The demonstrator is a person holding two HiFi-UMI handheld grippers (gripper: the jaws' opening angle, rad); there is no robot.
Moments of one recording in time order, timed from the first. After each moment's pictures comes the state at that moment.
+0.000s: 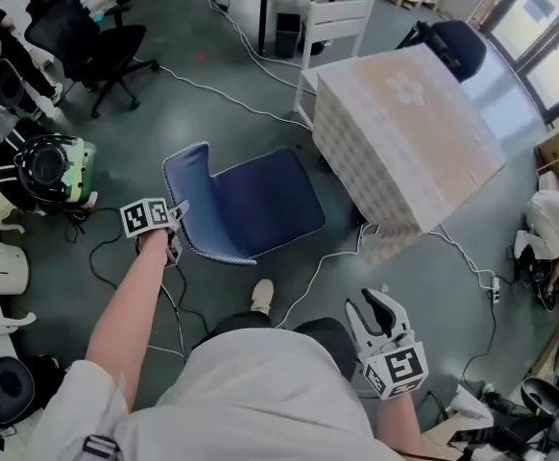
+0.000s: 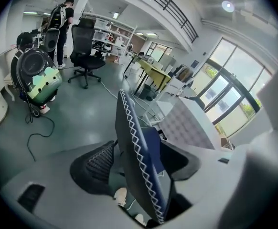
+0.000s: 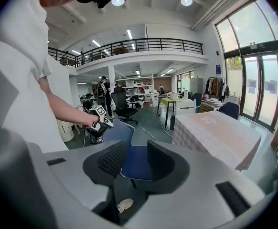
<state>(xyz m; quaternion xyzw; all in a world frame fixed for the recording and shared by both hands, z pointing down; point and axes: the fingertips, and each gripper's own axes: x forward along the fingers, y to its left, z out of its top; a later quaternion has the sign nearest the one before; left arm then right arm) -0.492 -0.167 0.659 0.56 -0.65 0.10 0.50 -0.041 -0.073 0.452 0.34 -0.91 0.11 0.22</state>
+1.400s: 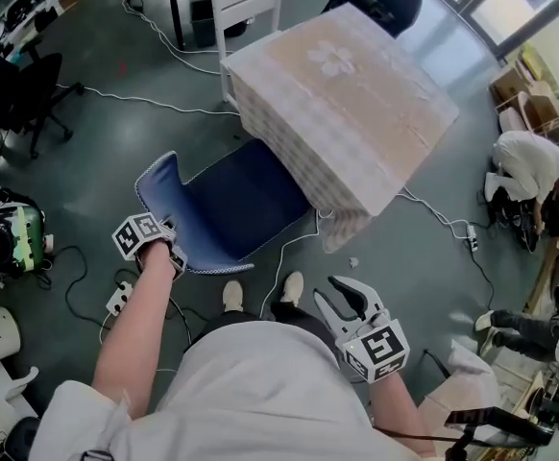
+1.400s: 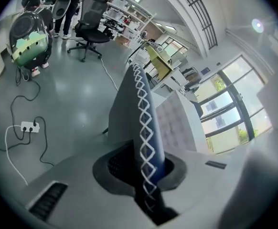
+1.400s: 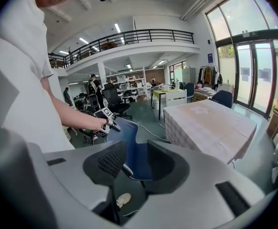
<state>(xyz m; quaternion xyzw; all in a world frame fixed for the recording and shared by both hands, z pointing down) -0.335 -0.274 0.698 0.52 -0.60 0.03 0.61 0.013 -0.150 0.472 0.36 -0.89 0.17 0.24</state>
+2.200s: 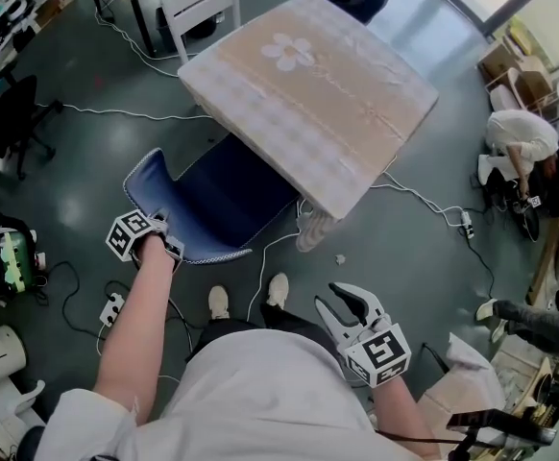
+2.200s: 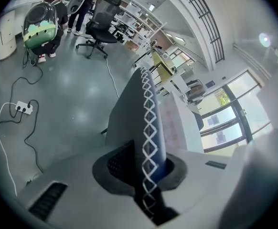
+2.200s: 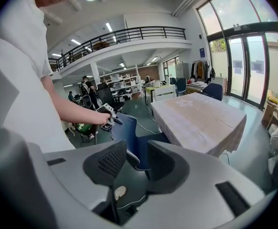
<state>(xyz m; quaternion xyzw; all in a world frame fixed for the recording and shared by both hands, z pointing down) -0.241 -0.344 0.698 0.47 -0.63 -0.04 0.62 0.131 -0.172 0.485 0.38 -0.87 0.20 0.25</state>
